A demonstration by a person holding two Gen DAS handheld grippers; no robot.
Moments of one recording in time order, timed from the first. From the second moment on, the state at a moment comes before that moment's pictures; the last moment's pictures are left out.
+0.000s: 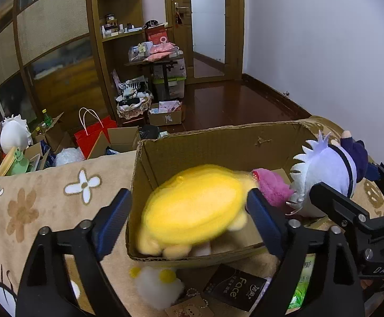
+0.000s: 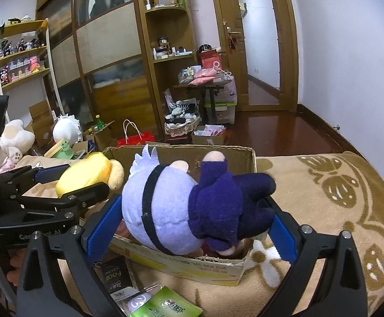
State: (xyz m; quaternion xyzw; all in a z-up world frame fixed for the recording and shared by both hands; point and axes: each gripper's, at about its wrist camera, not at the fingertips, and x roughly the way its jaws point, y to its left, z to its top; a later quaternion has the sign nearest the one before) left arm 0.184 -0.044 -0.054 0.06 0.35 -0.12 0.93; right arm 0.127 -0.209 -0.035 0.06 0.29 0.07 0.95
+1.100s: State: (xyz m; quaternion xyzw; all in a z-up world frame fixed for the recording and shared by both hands) left arm 0.139 -0.004 -0.029 0.05 0.37 -0.07 0.92; right arm 0.080 -0.197 0.000 0.05 0.27 0.06 0.96
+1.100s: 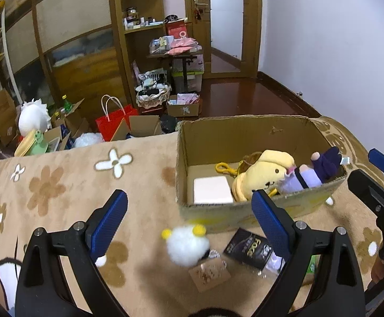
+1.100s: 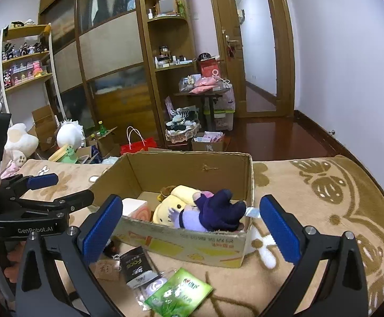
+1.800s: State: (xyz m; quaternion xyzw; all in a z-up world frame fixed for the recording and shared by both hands) left arm 0.127 0.018 -0.046 0.01 0.45 -0.07 0.89; right arm 0.042 -0.179 -0.013 0.04 0.31 0.06 0.95
